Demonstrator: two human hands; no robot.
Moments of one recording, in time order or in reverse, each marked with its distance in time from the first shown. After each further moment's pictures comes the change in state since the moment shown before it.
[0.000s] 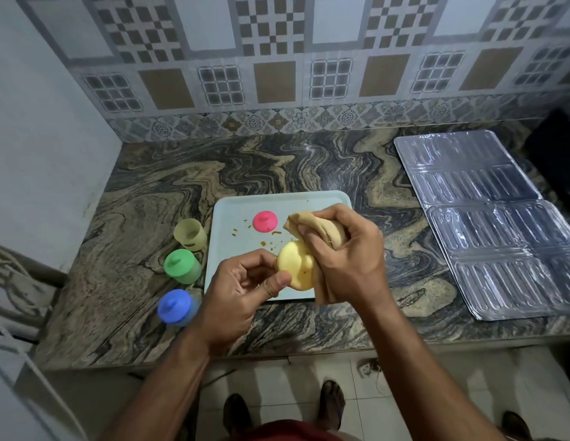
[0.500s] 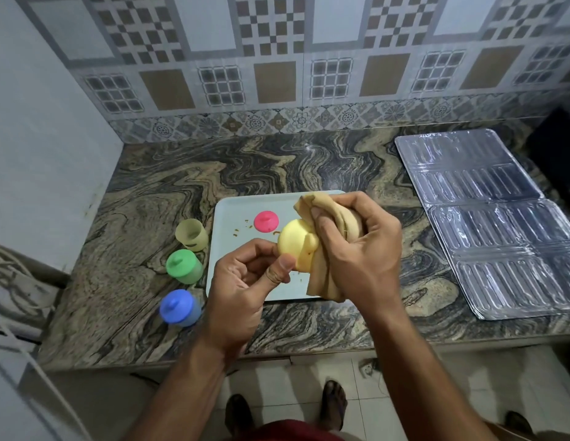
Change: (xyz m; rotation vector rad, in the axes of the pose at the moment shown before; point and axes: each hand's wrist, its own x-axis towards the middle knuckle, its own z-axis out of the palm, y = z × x) left_hand -0.001 0.012 0.021 -0.154 0.201 0.104; right_hand -0.005 -0.029 -0.004 0.099 0.135 -0.019
